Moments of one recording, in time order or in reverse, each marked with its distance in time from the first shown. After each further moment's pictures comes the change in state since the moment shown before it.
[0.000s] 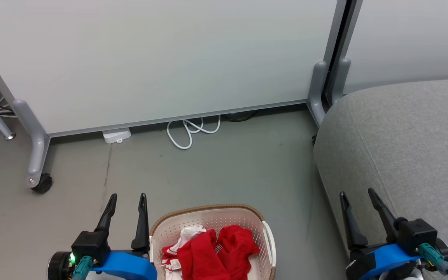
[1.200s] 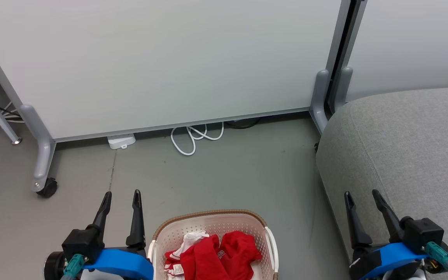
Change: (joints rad) left arm 0.000 0.001 0.015 -0.022 -0.063 -0.009 0.017; right arm 0.000 0.001 -0.012 -0.001 0.059 -0.001 0.025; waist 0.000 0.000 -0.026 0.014
